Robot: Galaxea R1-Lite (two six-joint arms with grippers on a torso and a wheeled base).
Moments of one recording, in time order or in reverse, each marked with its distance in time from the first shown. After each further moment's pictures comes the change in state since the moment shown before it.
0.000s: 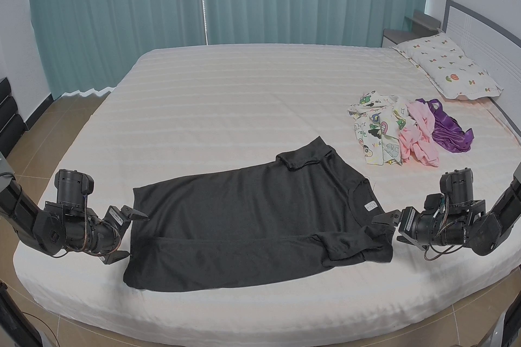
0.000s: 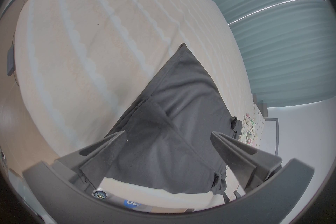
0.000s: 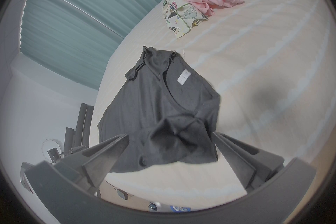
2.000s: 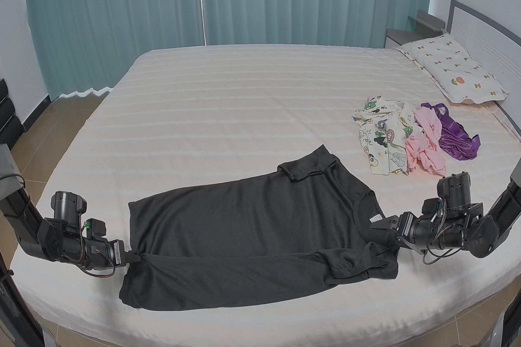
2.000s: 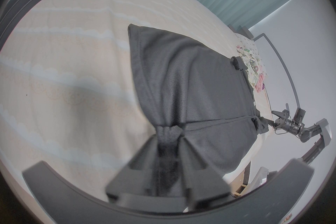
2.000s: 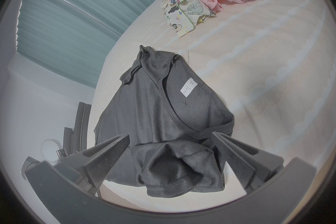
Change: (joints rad) left arm 0.141 0.137 0.063 -0.024 -0.256 0.873; right arm 0.009 0.018 0.011 0.003 0.005 -0.008
